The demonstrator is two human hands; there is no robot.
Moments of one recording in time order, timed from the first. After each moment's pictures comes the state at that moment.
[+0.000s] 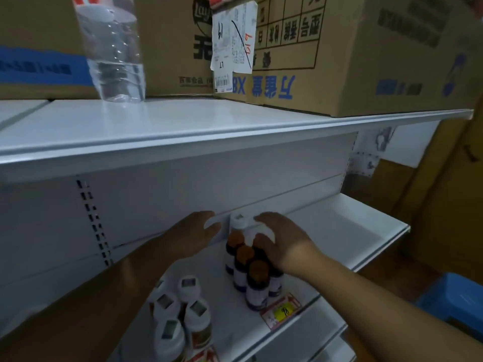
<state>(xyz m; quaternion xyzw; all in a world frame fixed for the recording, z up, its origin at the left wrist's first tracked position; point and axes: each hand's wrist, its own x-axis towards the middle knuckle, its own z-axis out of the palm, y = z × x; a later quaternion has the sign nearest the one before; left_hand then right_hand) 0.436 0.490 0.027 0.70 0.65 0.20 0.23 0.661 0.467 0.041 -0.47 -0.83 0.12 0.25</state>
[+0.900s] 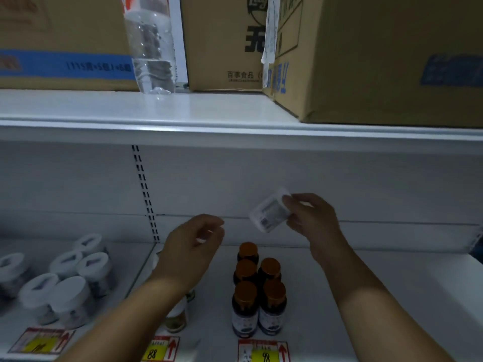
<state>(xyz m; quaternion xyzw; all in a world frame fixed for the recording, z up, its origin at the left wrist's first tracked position) 0.545 0.424 0.046 0.43 0.71 0.55 0.08 0.683 0.605 0.056 -0.33 -0.58 0.61 0.43</state>
